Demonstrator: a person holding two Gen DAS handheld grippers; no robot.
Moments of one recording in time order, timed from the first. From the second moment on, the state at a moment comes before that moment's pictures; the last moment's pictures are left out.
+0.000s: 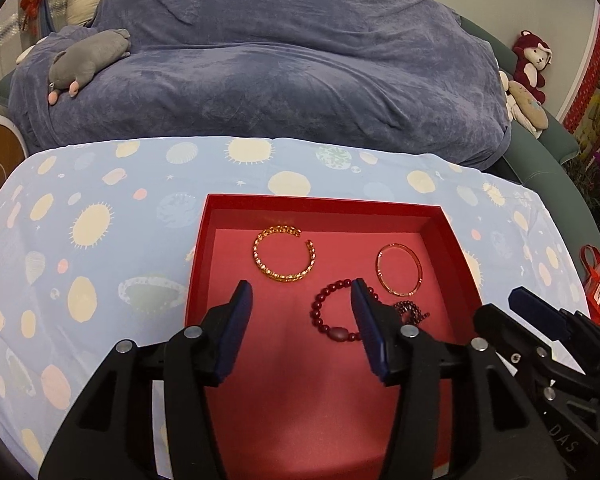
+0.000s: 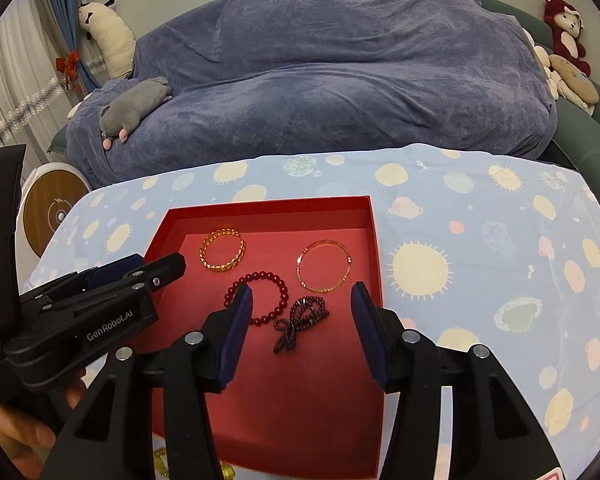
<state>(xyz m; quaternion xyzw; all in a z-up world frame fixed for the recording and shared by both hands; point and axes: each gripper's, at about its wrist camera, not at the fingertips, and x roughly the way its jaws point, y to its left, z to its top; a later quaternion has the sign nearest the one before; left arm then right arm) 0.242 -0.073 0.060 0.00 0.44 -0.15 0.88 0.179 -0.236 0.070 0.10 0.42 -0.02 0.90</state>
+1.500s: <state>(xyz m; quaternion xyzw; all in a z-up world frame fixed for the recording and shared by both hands) 0.053 -0.014 -0.005 0.00 0.51 -0.12 0.85 0.005 -0.223 -0.012 0.14 0.51 -0.06 0.84</state>
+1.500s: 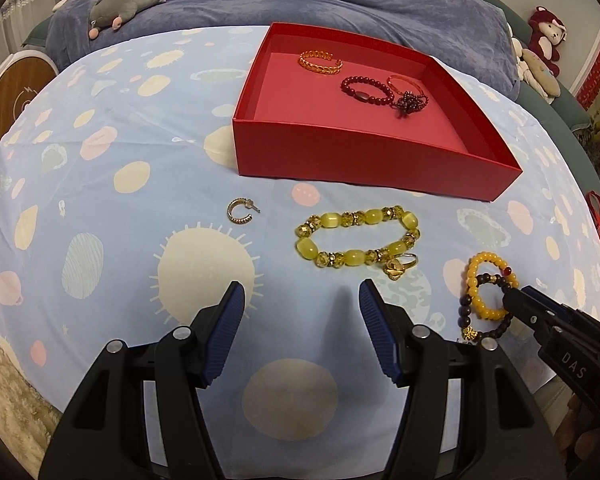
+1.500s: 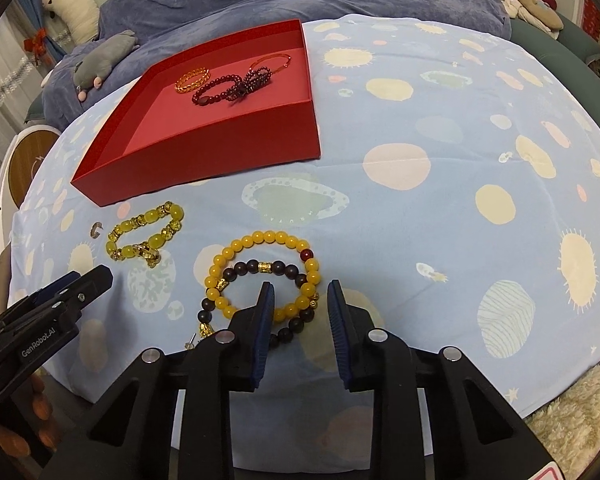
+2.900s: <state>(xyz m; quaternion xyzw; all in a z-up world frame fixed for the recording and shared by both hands) 0.023 -0.116 -0.013 0.05 0.52 -0.23 0.82 -0.035 -0.259 0.006 0.19 0.51 -0.12 0.83</state>
